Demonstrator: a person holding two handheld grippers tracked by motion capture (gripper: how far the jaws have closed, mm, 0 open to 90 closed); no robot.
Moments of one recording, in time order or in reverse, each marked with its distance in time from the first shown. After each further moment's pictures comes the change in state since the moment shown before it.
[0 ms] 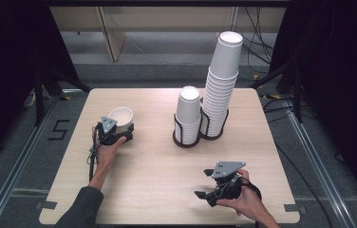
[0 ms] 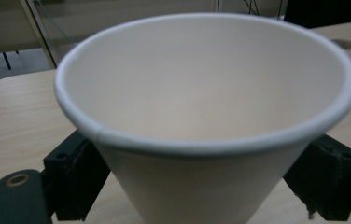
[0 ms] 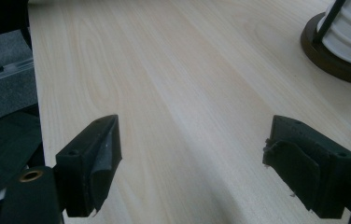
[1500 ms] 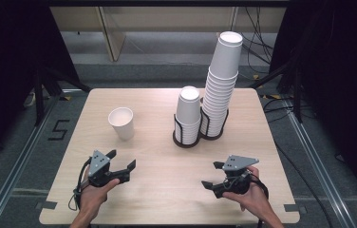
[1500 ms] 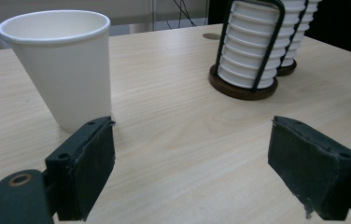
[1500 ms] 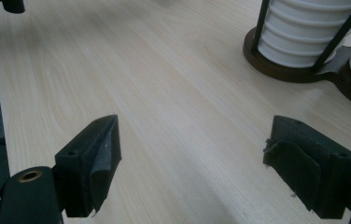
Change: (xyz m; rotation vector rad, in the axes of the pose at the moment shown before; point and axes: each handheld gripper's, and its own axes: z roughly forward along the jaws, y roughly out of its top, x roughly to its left) left arm -0.052 -0.019 -0.143 -0.001 -0.249 -0.016; right arm -0.017 -0.006 -0.018 -0.085 -0.101 0.092
